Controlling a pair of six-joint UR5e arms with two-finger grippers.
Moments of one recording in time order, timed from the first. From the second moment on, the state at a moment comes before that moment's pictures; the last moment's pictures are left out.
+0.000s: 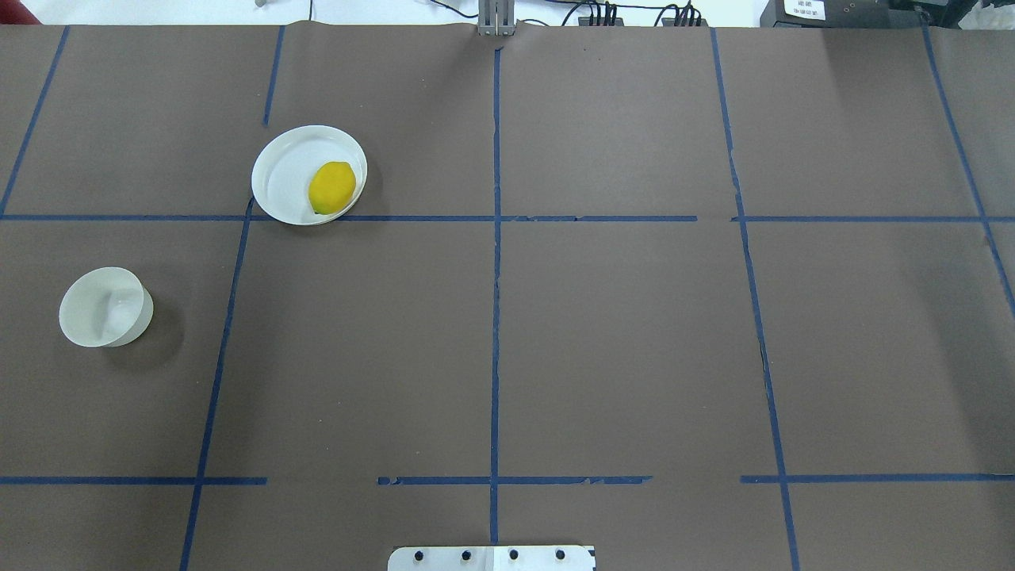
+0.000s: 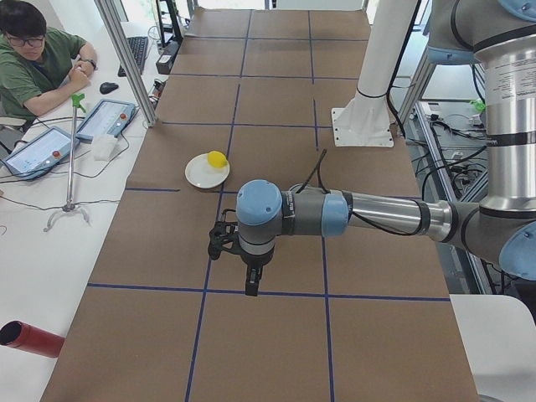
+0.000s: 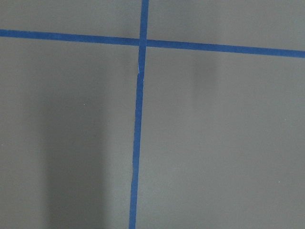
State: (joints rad) left arm -1.66 -1.41 -1.85 -1.47 -2.34 0.14; right arm 1.54 -1.71 1.75 -1.64 2.28 -0.05
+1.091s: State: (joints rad) left arm -1.59 -1.45 -1.82 -1.70 -2.35 0.11; right arm 1.54 -1.71 1.75 -1.64 2.28 -0.05
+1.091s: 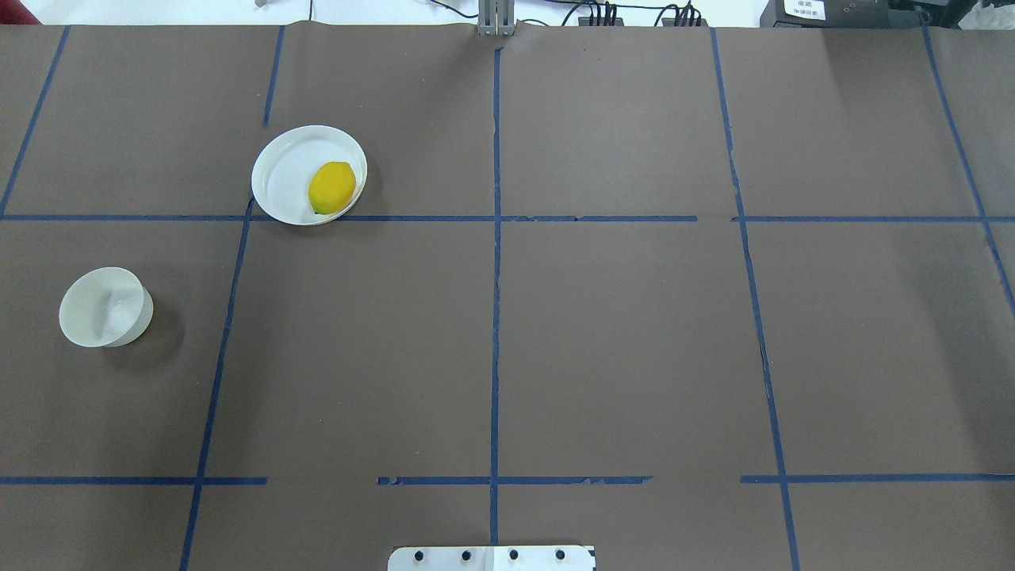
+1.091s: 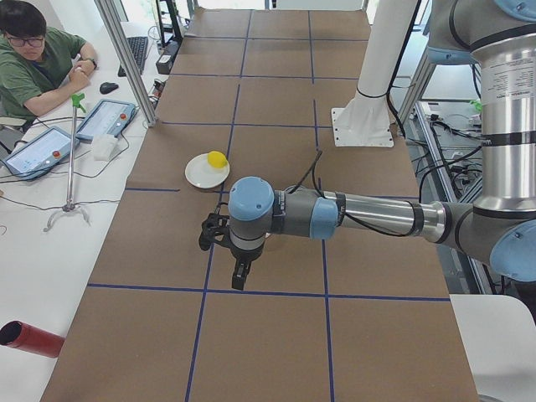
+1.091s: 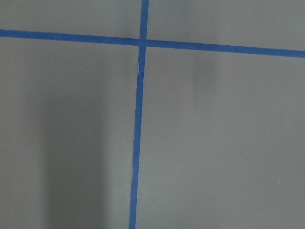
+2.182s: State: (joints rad) left arm -1.02 -2.06 -1.55 -1.78 -2.25 -0.42; right arm 1.54 -1.71 1.75 -1.64 2.28 -0.05
